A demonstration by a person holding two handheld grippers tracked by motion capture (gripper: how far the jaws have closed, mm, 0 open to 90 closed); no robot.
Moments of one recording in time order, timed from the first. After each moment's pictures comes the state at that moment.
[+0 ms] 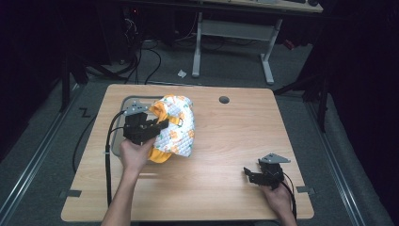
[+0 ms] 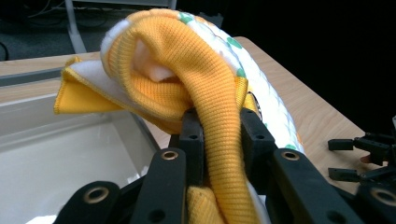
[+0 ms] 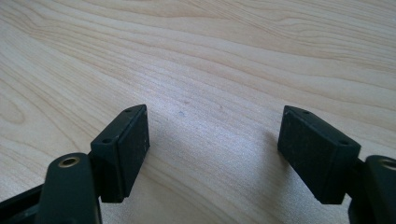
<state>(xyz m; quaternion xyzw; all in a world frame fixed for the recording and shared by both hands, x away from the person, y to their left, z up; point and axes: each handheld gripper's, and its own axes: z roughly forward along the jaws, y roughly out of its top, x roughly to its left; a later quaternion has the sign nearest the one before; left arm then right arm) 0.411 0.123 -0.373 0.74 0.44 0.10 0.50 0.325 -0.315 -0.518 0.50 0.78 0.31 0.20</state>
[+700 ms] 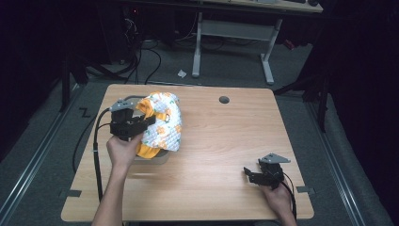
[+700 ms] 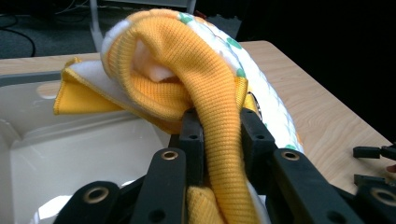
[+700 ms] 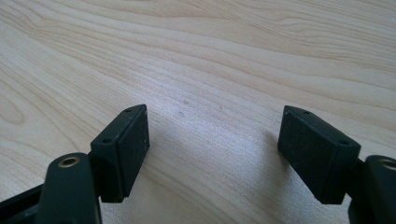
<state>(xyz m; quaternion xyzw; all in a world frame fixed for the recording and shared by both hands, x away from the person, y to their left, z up) 0.424 0.159 -0.375 0.73 0.47 0.11 0.49 0.325 -0.315 -0.518 0.50 0.78 0.31 0.20</state>
